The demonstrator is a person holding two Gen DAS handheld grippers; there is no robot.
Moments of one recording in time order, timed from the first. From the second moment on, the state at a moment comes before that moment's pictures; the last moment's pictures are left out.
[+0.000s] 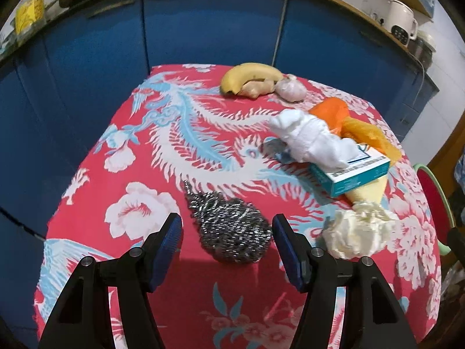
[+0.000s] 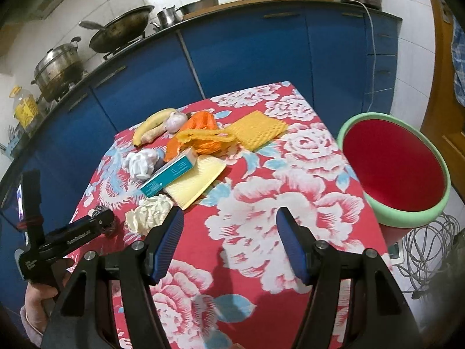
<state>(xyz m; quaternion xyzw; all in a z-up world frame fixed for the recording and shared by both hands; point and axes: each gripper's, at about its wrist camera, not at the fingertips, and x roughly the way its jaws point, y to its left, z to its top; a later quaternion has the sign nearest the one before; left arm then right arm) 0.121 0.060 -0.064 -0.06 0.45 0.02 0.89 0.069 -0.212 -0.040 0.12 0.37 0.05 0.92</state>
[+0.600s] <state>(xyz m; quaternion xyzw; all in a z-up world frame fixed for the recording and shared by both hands) 0.124 0.078 -0.077 -0.09 0.44 -0.01 0.89 0.096 -0.150 -0.056 0.08 0.39 0.10 0.91</state>
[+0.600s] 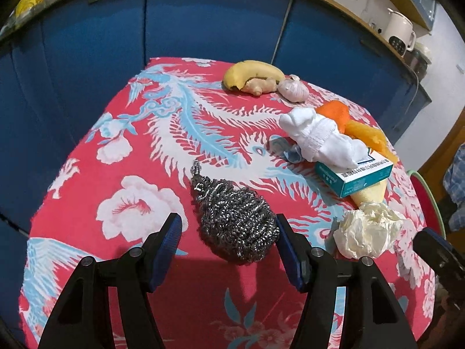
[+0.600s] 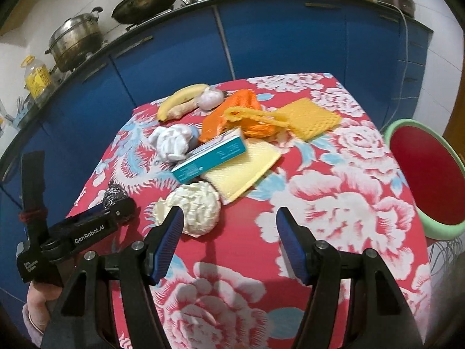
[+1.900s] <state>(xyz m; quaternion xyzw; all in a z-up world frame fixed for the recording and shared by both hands) 0.111 0.078 -0.069 -0.10 0.43 -0.01 0.90 0.094 -0.126 -0.054 0.08 0.38 0.16 0.91</state>
